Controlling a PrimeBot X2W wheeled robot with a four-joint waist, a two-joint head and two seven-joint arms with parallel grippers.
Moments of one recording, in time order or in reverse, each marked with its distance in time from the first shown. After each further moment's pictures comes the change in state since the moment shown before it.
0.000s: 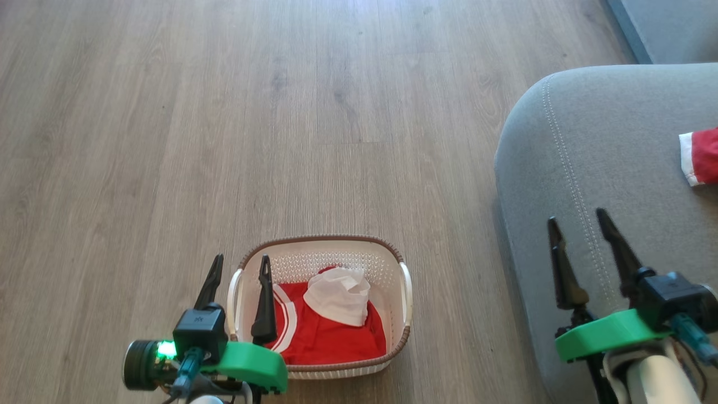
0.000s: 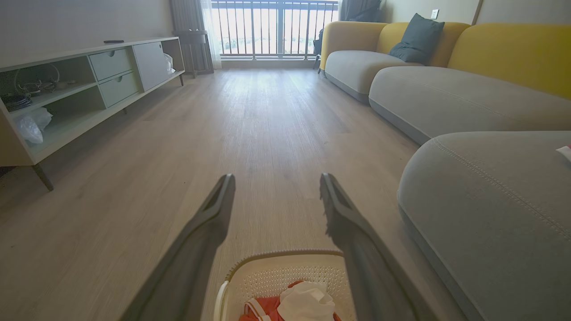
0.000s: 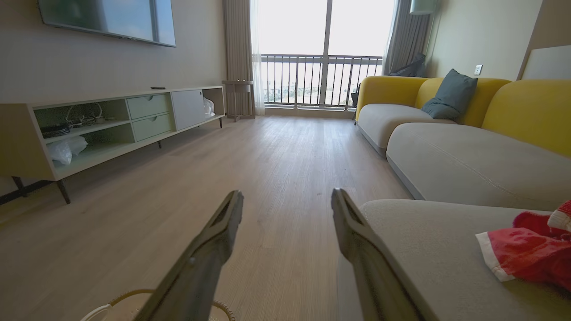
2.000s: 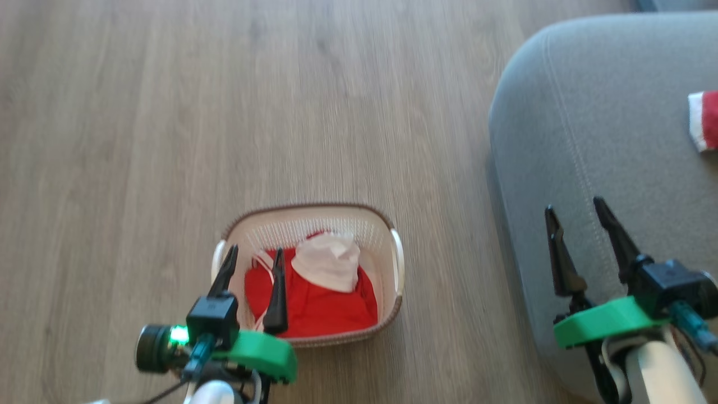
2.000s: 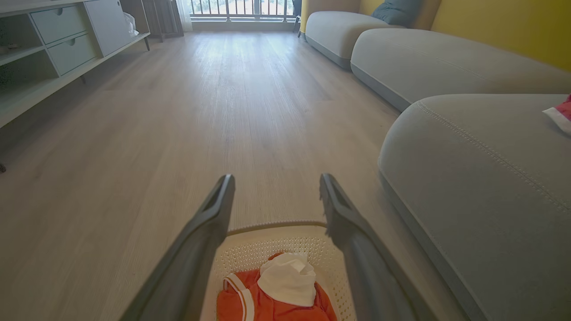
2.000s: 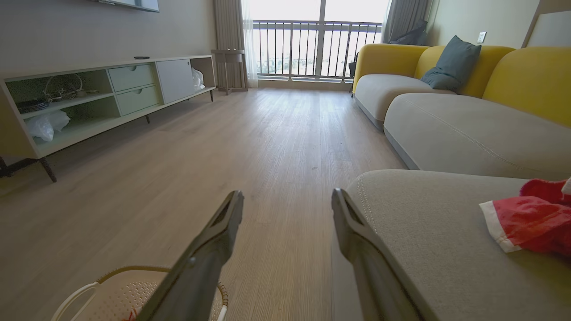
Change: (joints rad) left arm -0.035 0.000 -0.030 0.041 -0.013 -0.021 0.000; right arm -0.023 0.005 0.021 0.026 -0.017 0.000 0.000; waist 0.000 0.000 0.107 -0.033
